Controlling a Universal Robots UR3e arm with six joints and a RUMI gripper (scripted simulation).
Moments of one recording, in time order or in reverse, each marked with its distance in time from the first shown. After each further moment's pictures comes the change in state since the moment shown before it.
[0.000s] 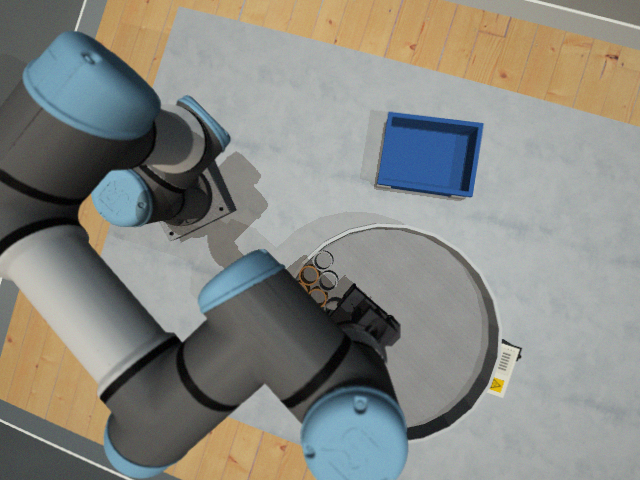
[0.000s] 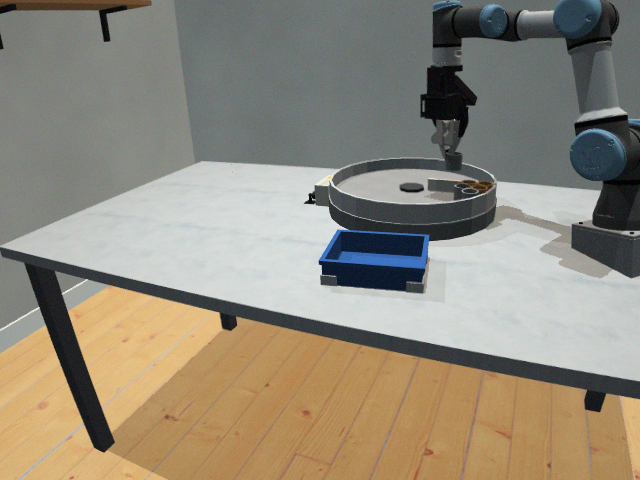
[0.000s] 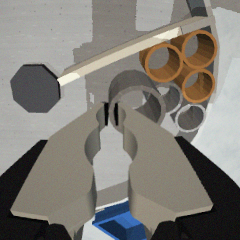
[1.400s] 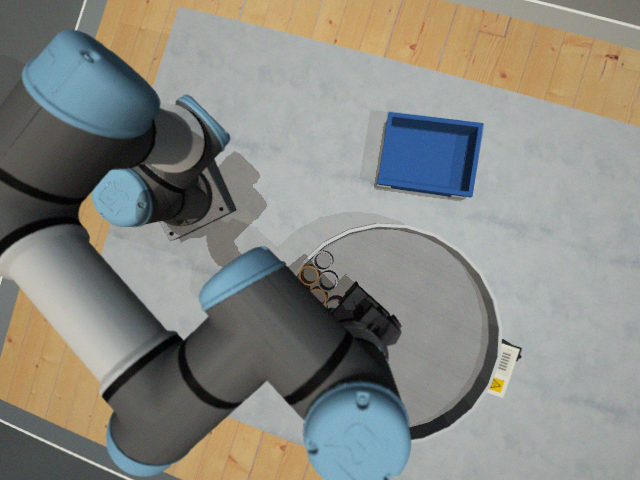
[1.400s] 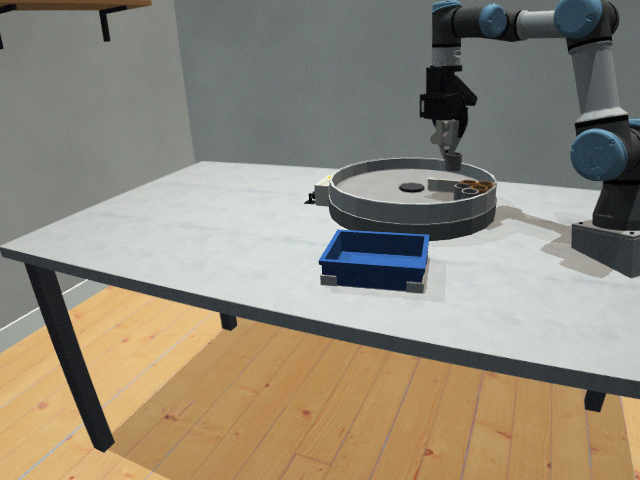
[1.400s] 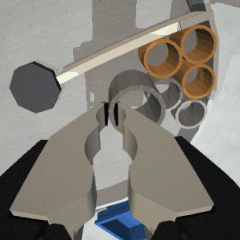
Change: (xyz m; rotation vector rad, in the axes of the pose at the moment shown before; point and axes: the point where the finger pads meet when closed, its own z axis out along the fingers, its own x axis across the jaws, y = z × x) arm 0.001 0.003 0.000 0.000 0.000 0.020
